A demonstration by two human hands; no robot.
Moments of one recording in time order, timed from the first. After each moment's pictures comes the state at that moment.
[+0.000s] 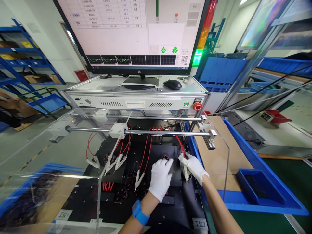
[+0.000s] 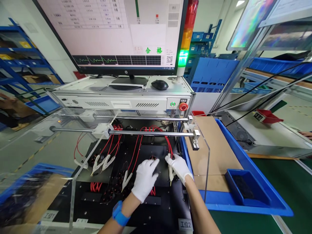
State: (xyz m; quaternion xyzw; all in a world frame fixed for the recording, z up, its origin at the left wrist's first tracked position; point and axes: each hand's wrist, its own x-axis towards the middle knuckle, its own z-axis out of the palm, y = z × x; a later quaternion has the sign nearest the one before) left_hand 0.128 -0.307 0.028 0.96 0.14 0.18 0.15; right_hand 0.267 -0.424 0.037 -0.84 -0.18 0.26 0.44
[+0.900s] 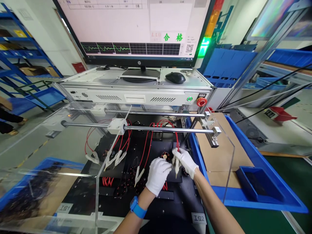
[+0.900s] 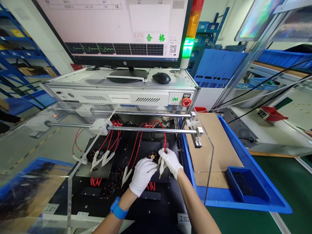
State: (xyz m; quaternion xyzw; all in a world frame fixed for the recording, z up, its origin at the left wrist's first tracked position) left_hand 0.123 -0.291 0.002 0.91 0.06 0.30 0.29; right_hand 0.252 -0.385 0.028 -0.69 -0.12 0.35 0.62
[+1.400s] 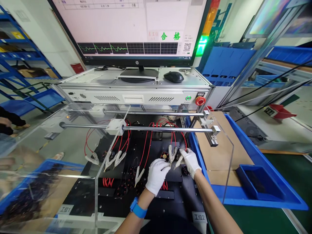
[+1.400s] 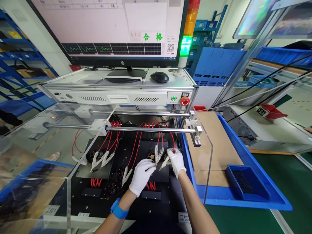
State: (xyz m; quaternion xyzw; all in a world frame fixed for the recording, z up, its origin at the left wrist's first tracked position) left_hand 0.123 -0.291 -0.003 0.87 0.13 0.28 0.38; right_hand 0.266 -0.398 0.003 -0.69 -0.02 0.26 0.67
